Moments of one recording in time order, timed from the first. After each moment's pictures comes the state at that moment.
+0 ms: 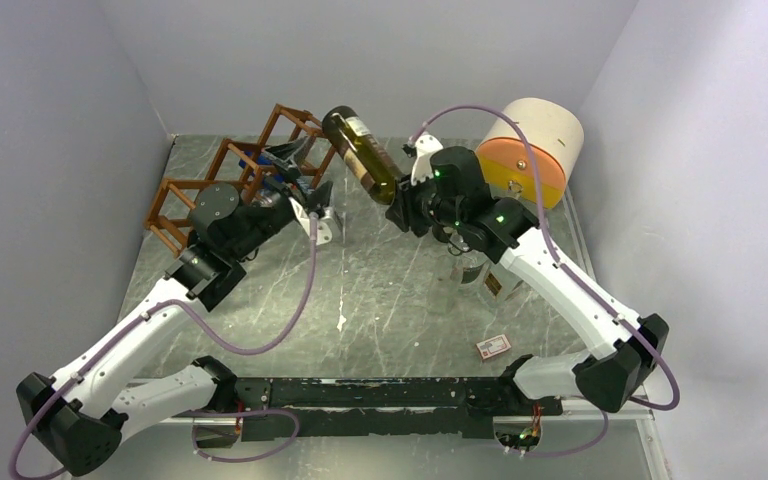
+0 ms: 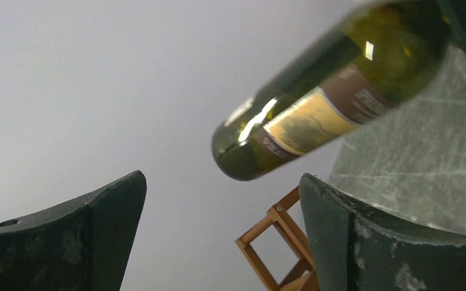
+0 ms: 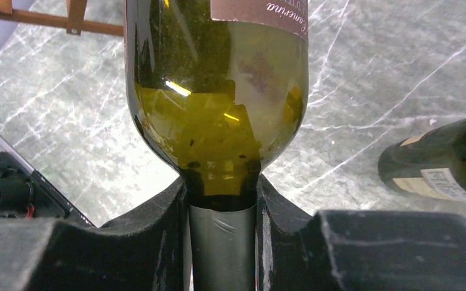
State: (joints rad) left arm -0.63 1.00 0.96 0.14 0.22 1.15; right arm 0.68 1.31 1.38 -0.58 -0.04 0.18
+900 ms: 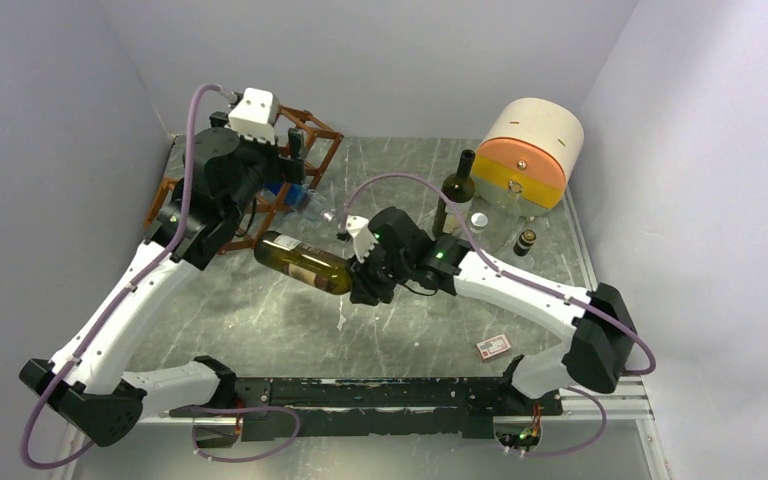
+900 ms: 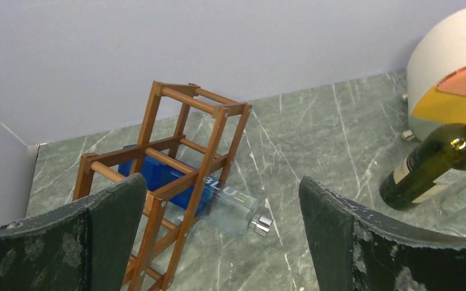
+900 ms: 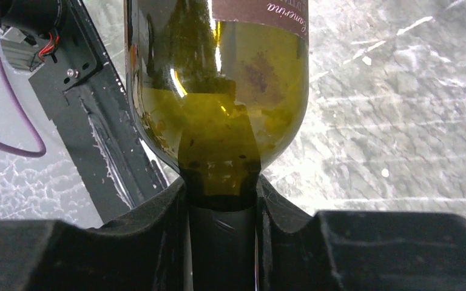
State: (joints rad) left arm -0.56 1.15 1.35 -0.31 -0.32 0.00; right arm 0.93 1.40 1.12 -0.51 -0.29 0.05
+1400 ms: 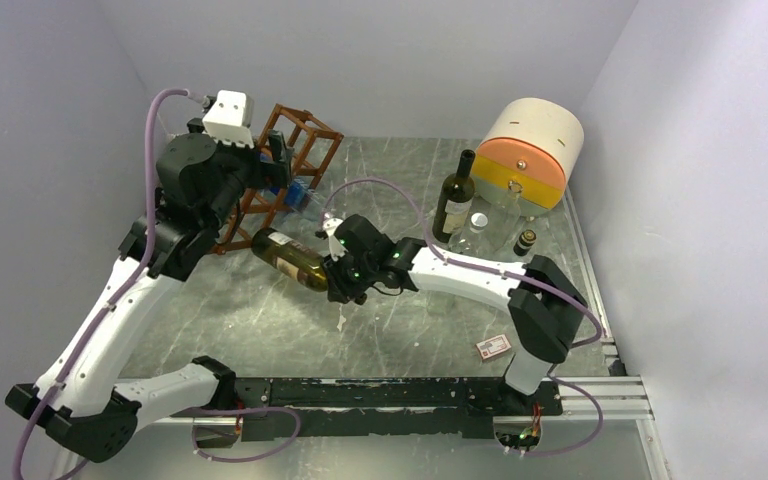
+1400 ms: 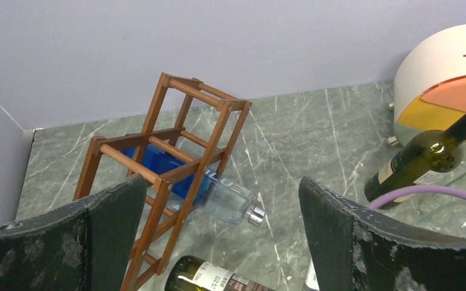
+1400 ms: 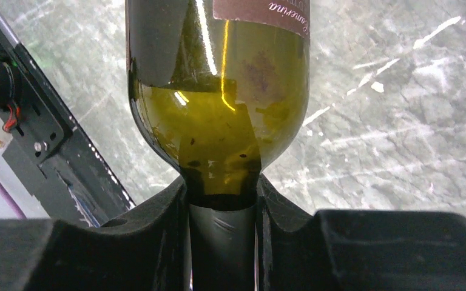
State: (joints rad) left arm -0.51 1.09 1.39 -0.41 -0.30 -0.09; right arm 0.98 1.67 1.17 -0.33 -0.19 0.23
